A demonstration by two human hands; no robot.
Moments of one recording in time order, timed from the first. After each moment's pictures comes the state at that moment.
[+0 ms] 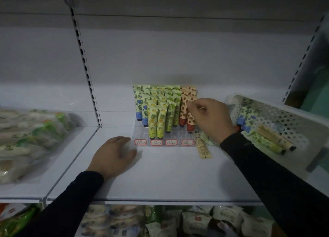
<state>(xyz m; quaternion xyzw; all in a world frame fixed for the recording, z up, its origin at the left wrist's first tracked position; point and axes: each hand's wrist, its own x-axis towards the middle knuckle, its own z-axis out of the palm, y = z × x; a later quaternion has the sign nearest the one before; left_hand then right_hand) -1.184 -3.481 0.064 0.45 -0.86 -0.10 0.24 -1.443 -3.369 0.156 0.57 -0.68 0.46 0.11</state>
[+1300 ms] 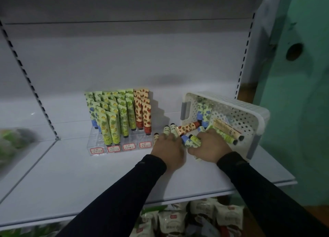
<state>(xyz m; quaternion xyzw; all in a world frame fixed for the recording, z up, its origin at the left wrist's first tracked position) -1.430 -3.391 0.063 0.28 -0.96 0.03 0.08 -1.564 -3.296 0.075 0.45 -0.87 0.17 -0.05</state>
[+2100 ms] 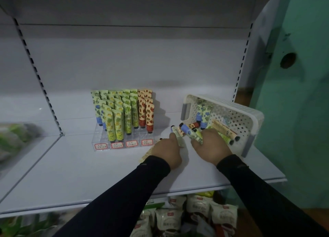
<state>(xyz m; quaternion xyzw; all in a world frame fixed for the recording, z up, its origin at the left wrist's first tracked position) -1.406 -3.354 0.096 0.36 -0.93 -0.09 0.06 -1.545 -3.279 0.085 0.45 -0.86 0.24 0.03</state>
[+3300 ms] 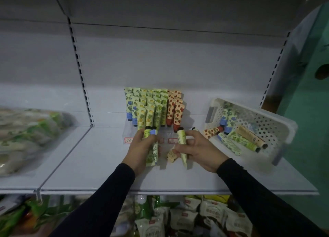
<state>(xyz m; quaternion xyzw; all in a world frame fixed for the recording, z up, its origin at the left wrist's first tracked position) -1.281 -3.417 0.080 0.25 -0.50 -0.71 0.42 -1.440 -3.316 0.105 0.42 -0.55 0.55 -0.46</state>
